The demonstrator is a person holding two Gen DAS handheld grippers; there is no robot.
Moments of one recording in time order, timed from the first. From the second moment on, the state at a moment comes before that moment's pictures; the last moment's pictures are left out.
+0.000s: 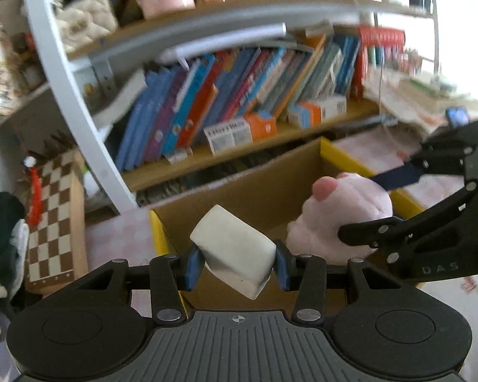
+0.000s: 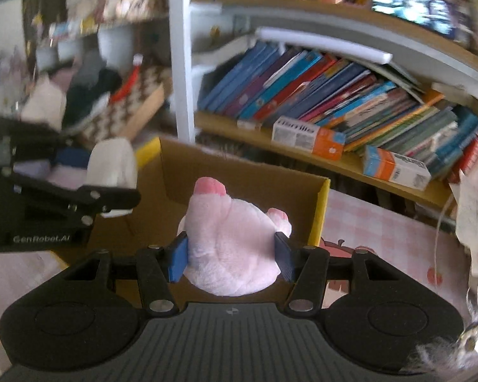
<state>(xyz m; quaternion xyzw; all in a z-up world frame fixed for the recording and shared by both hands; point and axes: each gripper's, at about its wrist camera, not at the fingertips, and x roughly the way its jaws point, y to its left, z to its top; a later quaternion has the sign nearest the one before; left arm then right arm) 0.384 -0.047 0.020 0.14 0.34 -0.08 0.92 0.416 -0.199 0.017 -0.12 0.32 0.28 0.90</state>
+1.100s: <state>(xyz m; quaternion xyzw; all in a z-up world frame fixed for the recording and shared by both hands) 0.455 -0.046 -0.019 0.19 0.41 -0.09 0.89 0.482 -0.176 -0.015 -0.18 0.36 0.31 0.86</state>
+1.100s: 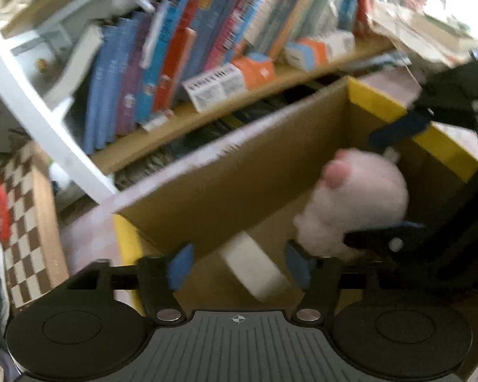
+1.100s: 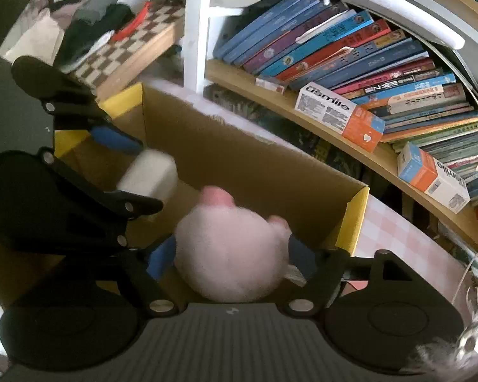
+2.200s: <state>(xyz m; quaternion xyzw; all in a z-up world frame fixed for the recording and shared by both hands) 0.324 -0.058 0.076 0.14 0.26 -0.07 0.95 0.384 -0.231 0.064 -0.07 0.26 0.31 0.91</state>
